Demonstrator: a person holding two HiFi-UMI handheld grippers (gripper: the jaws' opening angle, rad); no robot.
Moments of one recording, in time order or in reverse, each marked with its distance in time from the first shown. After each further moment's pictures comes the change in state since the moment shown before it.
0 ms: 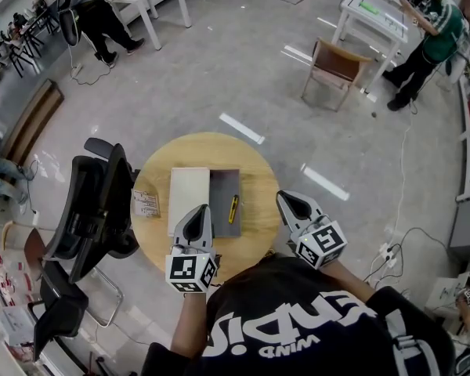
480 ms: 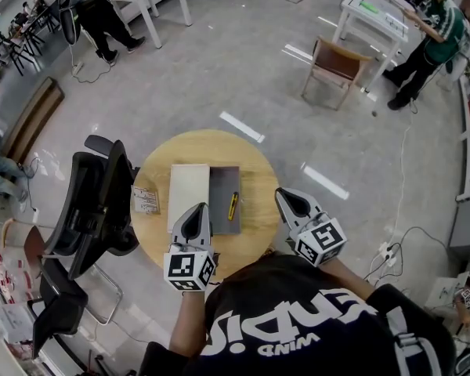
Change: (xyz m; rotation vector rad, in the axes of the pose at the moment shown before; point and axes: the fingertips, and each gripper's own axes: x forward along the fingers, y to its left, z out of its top) left arm -0.007 0.002 -0.004 -0.003 0.012 0.015; right arm -0.002 0.005 0.000 -0.004 -0.001 0.012
